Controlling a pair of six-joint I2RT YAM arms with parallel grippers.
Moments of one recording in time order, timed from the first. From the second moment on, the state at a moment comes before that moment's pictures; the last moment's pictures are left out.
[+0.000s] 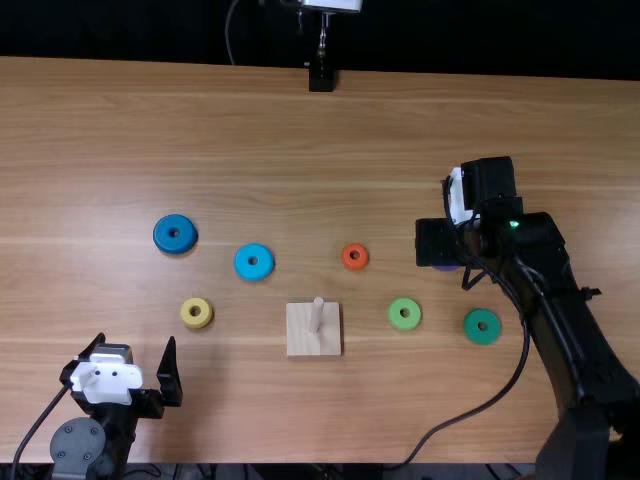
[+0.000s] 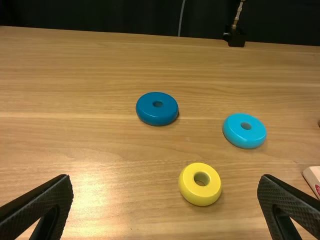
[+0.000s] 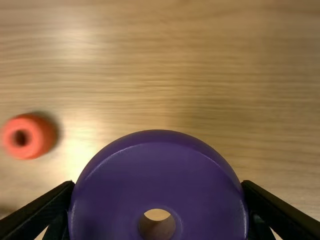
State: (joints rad) left arm -0.07 0.01 0.11 -0.38 0.01 -0.10; right arm 0.15 1.71 1.34 -0.78 -0.03 0.05
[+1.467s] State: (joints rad) left arm -0.07 0.01 0.11 -0.38 0.01 -0.10; right arm 0.68 1.54 1.54 -1.03 -0.04 0.06
